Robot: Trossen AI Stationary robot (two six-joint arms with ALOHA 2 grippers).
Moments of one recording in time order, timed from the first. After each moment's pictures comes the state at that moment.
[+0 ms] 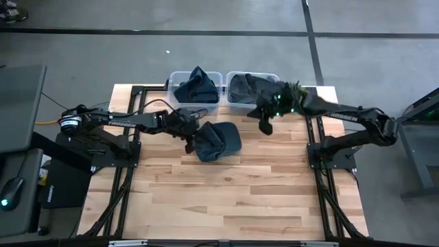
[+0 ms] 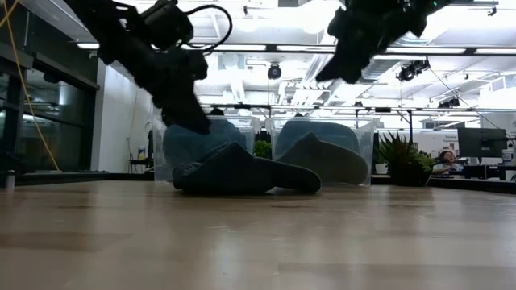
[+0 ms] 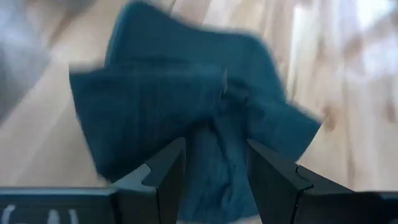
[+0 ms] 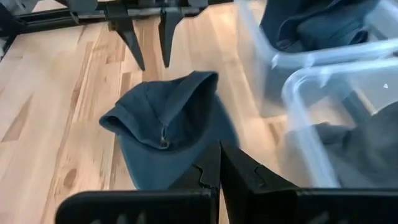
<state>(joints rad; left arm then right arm) 0.22 1.32 0.69 -0.08 0.15 -0.20 -0.46 1.23 0.90 -0.28 -0.32 -0.10</state>
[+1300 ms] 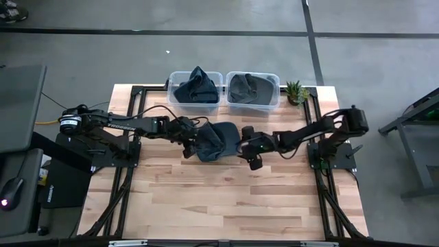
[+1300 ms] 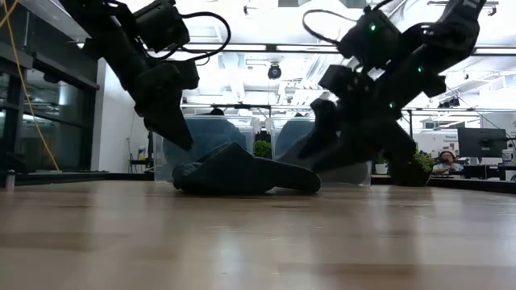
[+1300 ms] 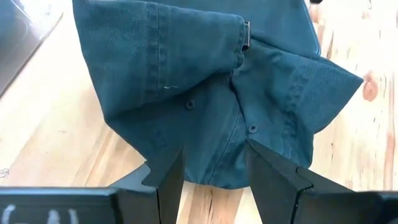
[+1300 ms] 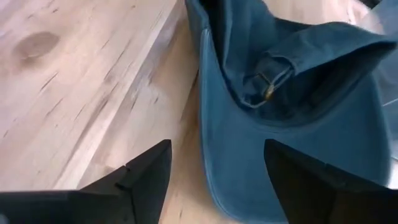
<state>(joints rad) 0.14 1.32 0.67 -0.19 -0.01 -0.25 -0.01 1.62 0.59 0.38 0.07 -0.45</state>
